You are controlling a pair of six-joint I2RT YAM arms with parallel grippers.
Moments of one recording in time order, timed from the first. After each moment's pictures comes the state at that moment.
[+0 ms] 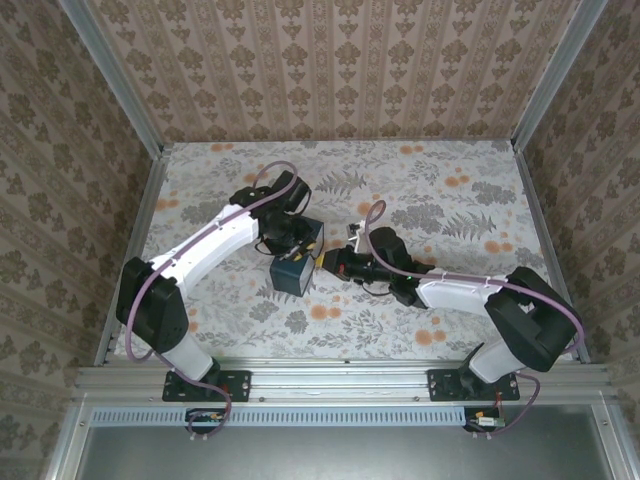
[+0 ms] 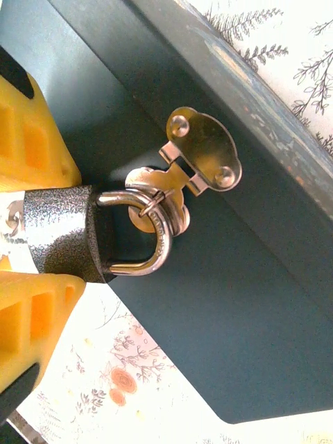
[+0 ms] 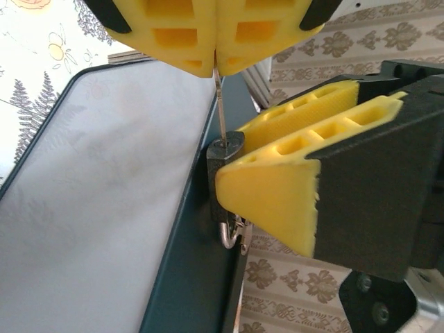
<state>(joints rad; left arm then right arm) -0.68 1.61 1.38 -1.00 0.18 -1.24 0.70 1.50 0.65 0.49 -0.44 1.14</state>
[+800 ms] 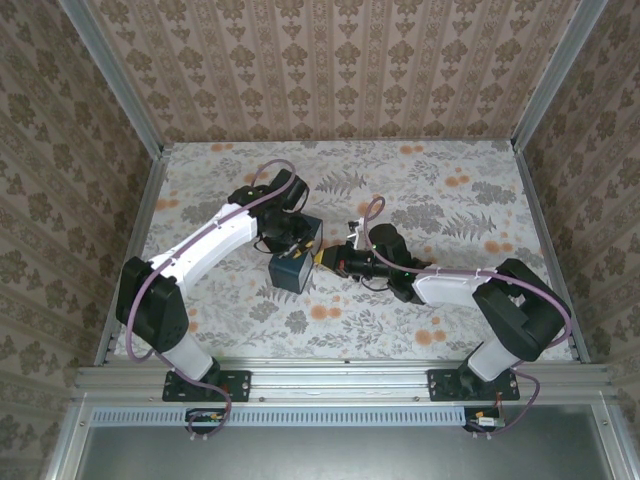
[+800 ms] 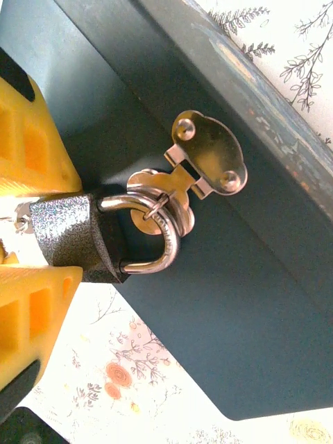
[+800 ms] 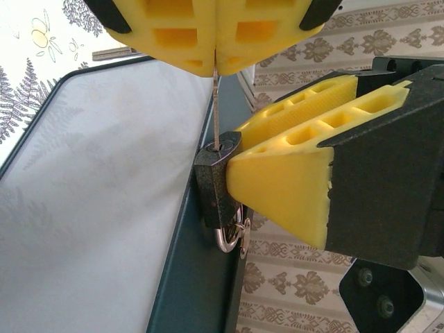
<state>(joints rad) -0.67 1.62 1.38 -0.98 0.18 -1.23 0.66 1.57 0.66 0.59 -0.50 1.18</state>
